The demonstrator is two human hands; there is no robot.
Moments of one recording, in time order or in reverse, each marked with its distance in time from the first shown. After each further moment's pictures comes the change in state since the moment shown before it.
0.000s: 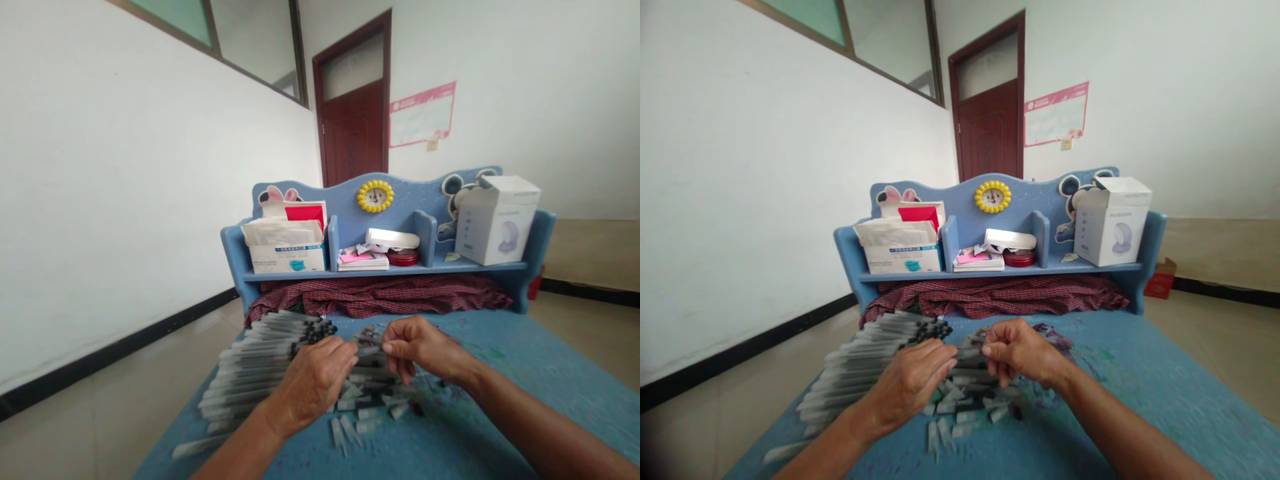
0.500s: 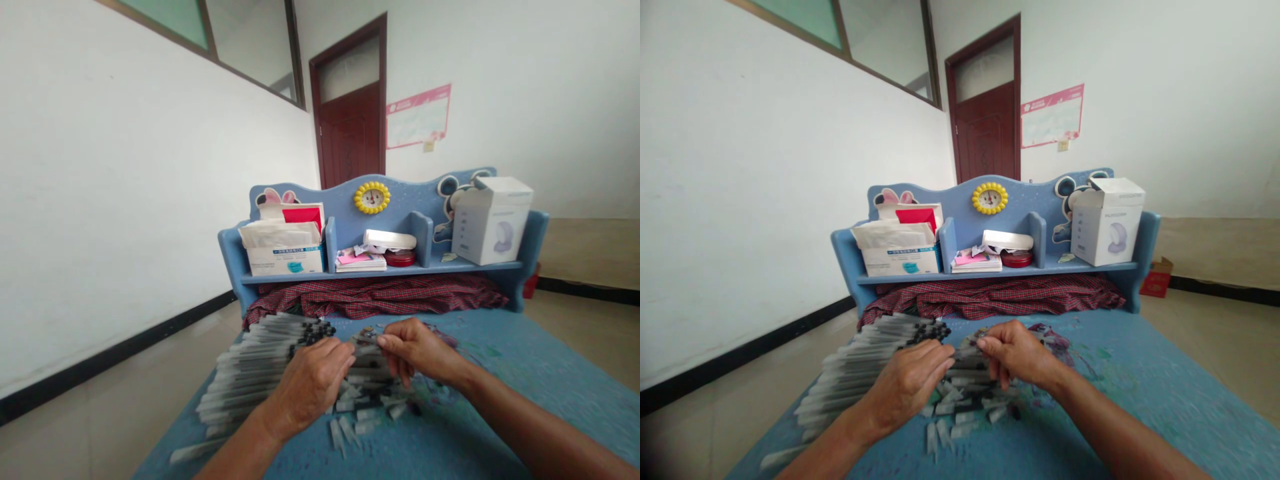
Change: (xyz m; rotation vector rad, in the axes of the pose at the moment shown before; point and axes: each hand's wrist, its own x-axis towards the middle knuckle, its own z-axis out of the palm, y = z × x) left_hand 0.001 -0.001 0.000 0.017 0.004 -0.015; right_hand 0.002 0.003 0.006 -0.106 0.067 -0.007
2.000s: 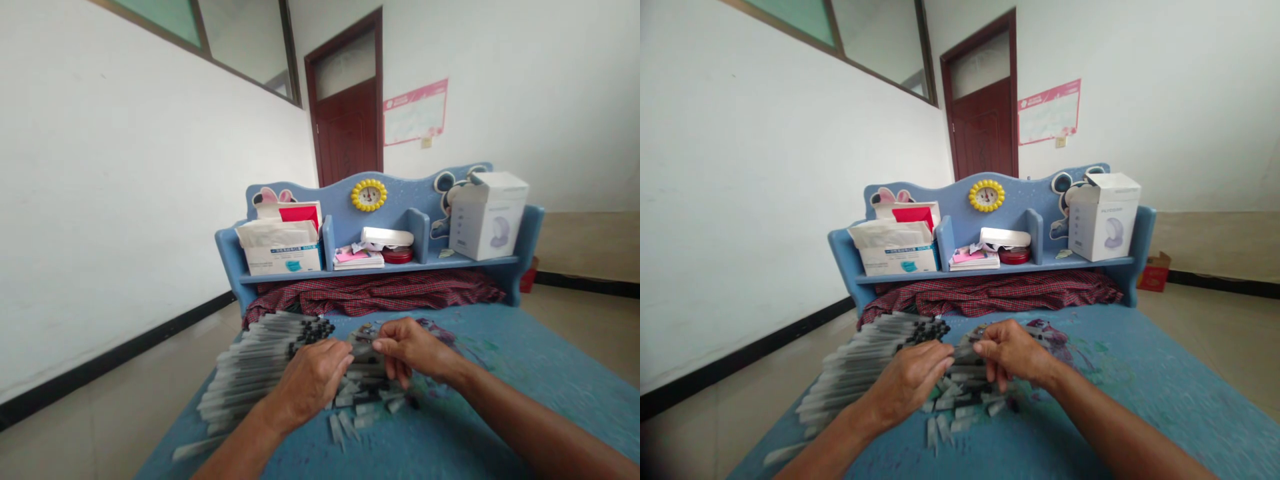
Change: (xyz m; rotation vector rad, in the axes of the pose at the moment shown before) left_hand -0.003 -0.002 0.006 -0.110 -0.087 -0.056; right_hand 0.001 0.004 0.004 0.083 -0.049 0.073
